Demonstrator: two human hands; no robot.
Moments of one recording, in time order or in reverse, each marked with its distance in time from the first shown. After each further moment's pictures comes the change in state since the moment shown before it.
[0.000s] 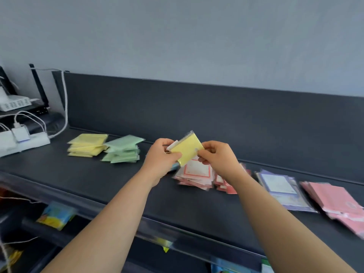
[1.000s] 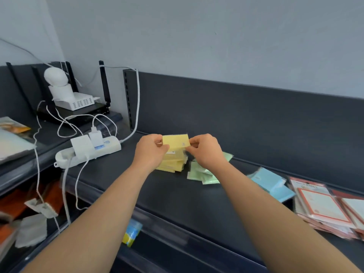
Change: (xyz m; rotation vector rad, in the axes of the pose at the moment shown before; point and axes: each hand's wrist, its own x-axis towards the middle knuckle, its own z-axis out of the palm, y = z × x) left_hand 0.111 -0.059 -0.283 0.362 0.251 0.045; right_hand 0.122 -0.110 0.295 -0.376 -0.087 -0.108
